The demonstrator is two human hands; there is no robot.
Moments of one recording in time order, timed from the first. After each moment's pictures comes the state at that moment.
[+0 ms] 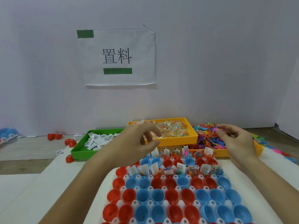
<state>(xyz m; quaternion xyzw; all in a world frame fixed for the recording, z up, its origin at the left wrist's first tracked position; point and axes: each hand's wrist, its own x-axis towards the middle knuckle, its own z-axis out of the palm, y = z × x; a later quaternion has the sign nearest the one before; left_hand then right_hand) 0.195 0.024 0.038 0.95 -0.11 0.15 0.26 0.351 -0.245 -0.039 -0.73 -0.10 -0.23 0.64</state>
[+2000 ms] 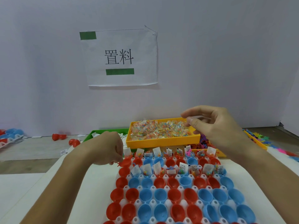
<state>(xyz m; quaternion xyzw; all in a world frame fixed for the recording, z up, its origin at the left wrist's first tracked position) 0.188 0.081 0.039 0.99 0.07 -0.03 0.08 0.269 -0.199 0.046 -0.75 -0.34 -0.09 0.57</state>
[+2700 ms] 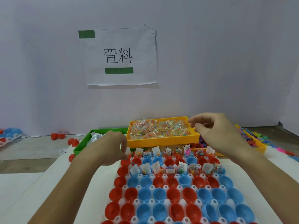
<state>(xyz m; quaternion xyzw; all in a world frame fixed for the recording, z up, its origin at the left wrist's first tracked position) 0.201 0.077 0.022 0.99 0.09 0.04 0.05 0.292 -0.203 0.024 -0.83 -0.26 -0.14 0.48</state>
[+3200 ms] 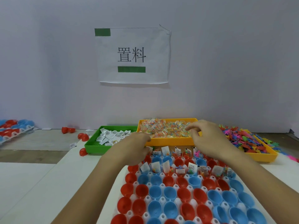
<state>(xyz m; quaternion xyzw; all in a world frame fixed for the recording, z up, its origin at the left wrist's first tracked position) 0.211 0.056 0.009 0.99 0.04 0.05 0.09 0.309 -0.165 0.009 -0.89 -0.30 -0.15 0.30</state>
